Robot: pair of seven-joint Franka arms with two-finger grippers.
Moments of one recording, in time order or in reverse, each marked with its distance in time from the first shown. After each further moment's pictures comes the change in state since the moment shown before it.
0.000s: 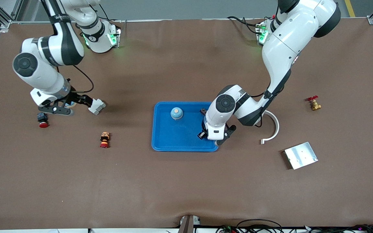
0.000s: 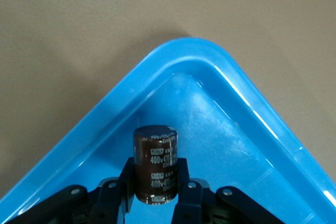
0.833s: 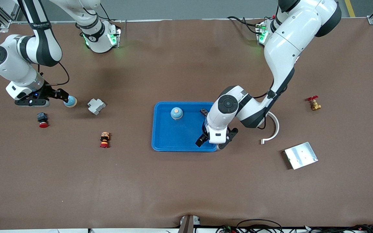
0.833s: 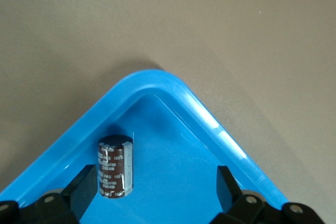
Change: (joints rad) left arm 0.002 -0.015 0.003 0.068 0.000 -0.044 0.000; right arm -0.286 -0.042 0.000 -0.228 0.000 0.277 -0.393
